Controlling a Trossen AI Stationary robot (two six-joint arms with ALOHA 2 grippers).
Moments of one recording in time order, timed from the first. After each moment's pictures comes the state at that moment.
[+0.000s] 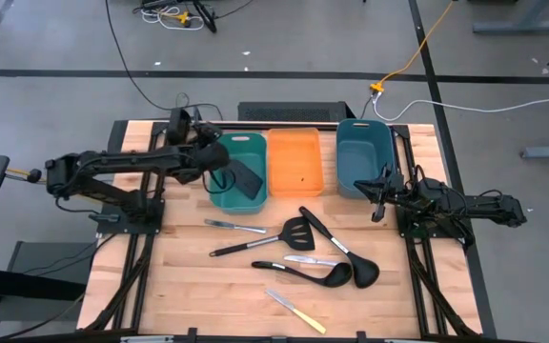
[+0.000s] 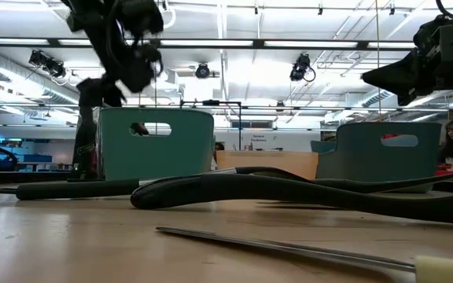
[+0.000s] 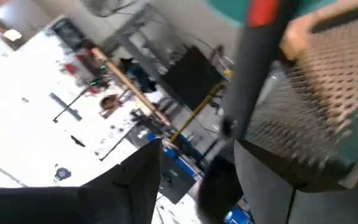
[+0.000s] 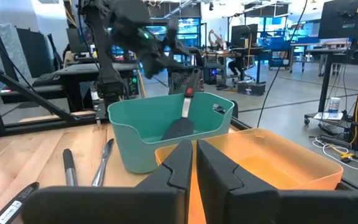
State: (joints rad) left arm 0.24 1.24 0.87 -0.61 -1.13 1.29; right arm -0.02 0.02 0.02 0.05 0.26 0.03
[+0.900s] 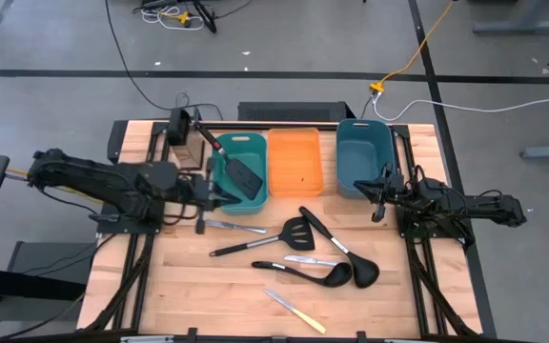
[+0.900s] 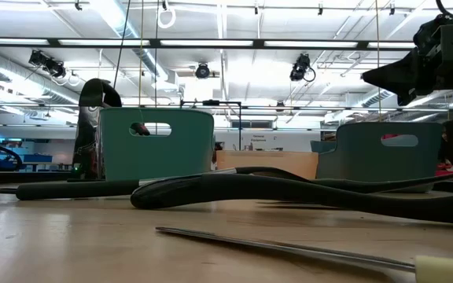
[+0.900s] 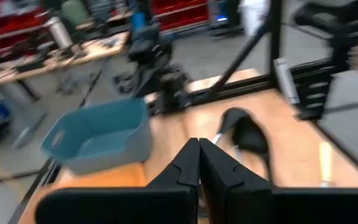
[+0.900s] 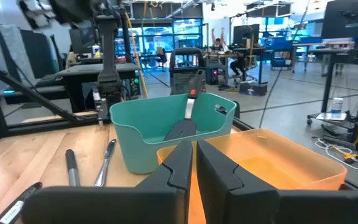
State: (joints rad) left arm -0.18 0.96 0.87 -0.10 -0.18 0.17; right arm -0.02 0.02 0.02 0.05 0.25 0.04
